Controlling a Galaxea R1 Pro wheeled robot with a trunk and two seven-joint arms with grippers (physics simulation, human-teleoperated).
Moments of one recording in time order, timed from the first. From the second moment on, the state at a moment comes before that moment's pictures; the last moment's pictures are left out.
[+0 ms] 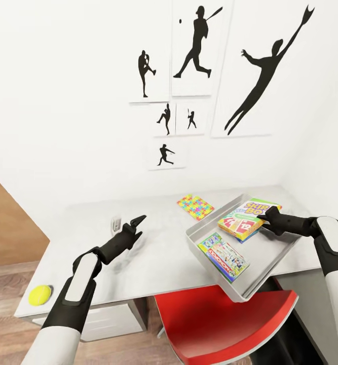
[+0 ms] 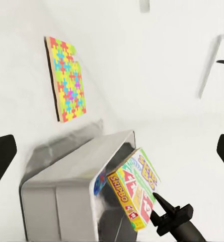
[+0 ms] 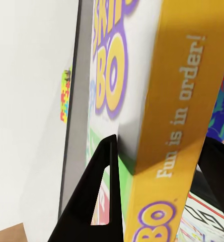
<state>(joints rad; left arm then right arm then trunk) -0.55 -0.09 0.09 -1.19 1.12 0.65 -0.14 -0.88 -0.36 -0.24 -0.90 -1.30 0.93 -0.30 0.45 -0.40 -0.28</state>
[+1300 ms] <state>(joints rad) -0.51 -0.10 0.00 -1.47 1.26 0.69 0.02 -0.88 -0.35 -0.24 -0.90 -1.32 0.93 -0.29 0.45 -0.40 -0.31</state>
